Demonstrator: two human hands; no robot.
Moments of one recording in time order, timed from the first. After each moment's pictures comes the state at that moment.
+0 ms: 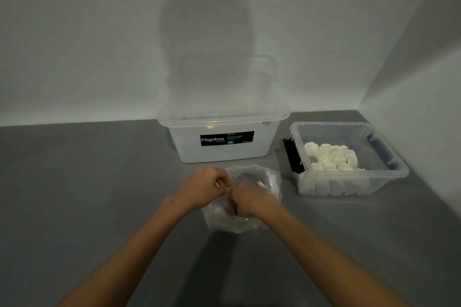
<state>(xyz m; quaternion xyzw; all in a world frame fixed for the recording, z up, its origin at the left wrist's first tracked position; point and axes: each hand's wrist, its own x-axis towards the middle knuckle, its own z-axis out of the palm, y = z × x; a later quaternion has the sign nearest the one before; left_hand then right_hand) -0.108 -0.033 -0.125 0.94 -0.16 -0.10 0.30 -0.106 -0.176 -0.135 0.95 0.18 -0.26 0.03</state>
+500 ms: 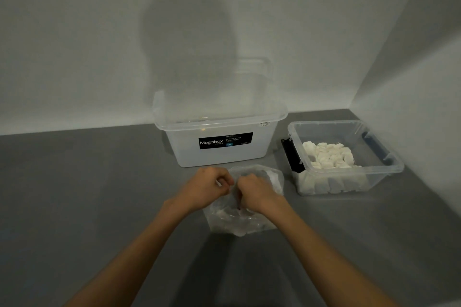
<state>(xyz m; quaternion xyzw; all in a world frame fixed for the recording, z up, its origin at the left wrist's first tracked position) -0.101 -0.031 -0.123 0.92 -0.16 -0.10 0.34 -0.101 -0.185 -0.134 0.98 0.15 -0.14 -0.05</state>
